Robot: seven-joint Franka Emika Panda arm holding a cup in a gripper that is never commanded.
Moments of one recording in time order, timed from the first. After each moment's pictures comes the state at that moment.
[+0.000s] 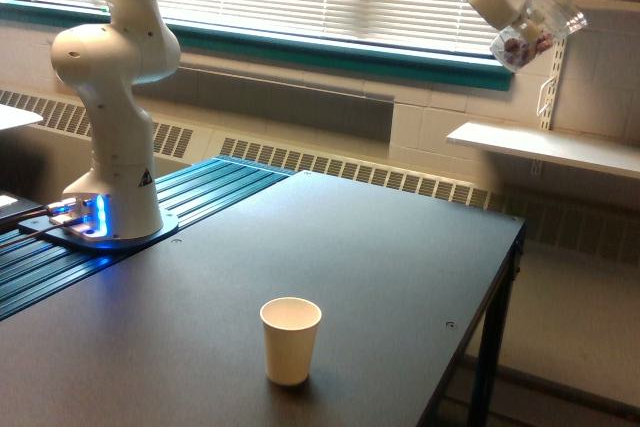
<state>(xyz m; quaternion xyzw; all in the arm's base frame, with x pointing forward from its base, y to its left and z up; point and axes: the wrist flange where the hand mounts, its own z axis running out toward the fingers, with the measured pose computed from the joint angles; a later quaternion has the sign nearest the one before) 0.609 0.132 0.522 -0.84 0.35 -0.32 0.27</state>
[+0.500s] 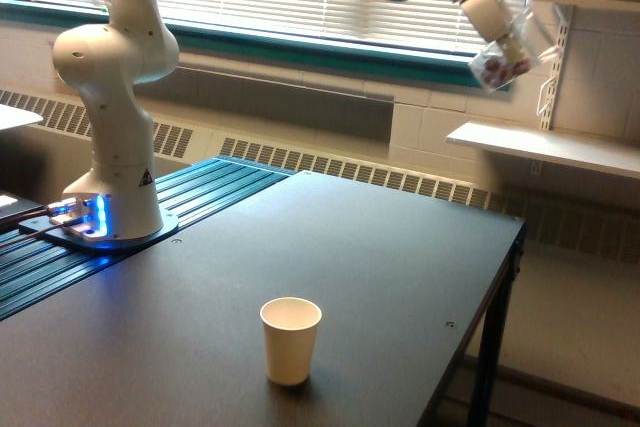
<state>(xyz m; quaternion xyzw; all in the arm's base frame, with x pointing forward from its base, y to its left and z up) 0.583 0.163 0.484 -0.90 0.29 -0.28 0.16</state>
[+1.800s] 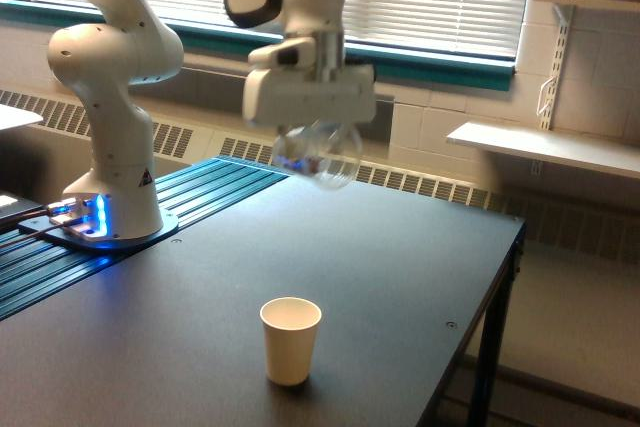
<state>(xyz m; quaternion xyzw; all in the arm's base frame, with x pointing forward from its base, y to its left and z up) 0.434 -0.104 0.357 -0.76 0.64 -0.08 -0.01</state>
